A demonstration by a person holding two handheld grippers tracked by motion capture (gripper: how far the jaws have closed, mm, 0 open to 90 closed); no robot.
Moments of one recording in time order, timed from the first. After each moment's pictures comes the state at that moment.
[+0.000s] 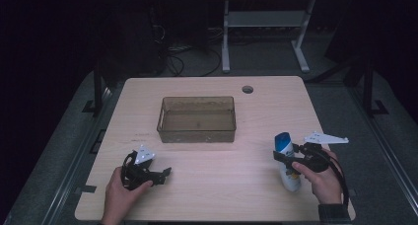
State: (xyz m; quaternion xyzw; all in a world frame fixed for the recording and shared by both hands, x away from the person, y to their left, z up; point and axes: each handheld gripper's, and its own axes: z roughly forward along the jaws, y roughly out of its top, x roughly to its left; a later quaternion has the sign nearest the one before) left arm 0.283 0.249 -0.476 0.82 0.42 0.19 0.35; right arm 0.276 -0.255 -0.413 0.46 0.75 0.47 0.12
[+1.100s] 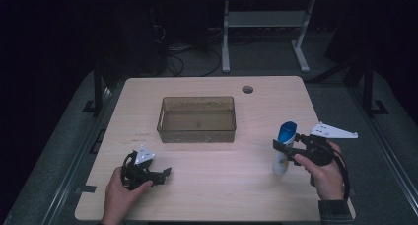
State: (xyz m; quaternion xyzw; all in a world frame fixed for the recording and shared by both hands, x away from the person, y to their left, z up) left arm 0.283 0.249 -0.476 0.82 0.42 0.19 0.35; right arm 0.280 -0.250 -0.380 0.42 0.72 0.53 0.15
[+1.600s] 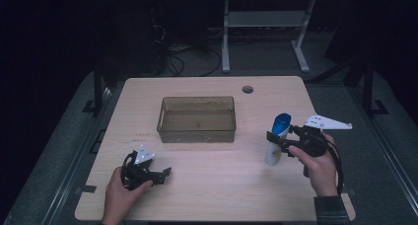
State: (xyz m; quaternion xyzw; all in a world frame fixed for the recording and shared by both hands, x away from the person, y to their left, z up) left arm 0.283 0.248 -0.476 0.81 0.42 0.19 0.35; right arm 0.295 -0.234 -0.366 0.40 0.72 0.55 0.15
